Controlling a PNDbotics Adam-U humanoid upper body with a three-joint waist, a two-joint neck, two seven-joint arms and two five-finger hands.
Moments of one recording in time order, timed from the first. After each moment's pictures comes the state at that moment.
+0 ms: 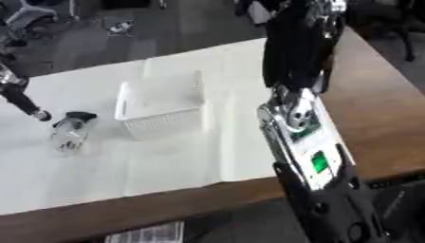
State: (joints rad) left arm -1.18 0.43 -0.18 -0.59 -1.77 -0.30 -0.79; right arm -0.59 -0.18 0.19 -1.99 -0.07 -0.19 -0.39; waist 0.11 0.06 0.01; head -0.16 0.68
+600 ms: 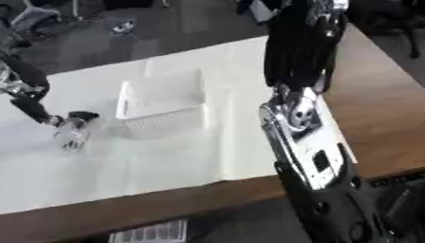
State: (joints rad) left arm -1.04 0.49 -0.31 -0.87 -1.56 -0.37 -0.73; right arm -0.59 -0.17 0.19 -1.99 -0.07 -0.19 -0.38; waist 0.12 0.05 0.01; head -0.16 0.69
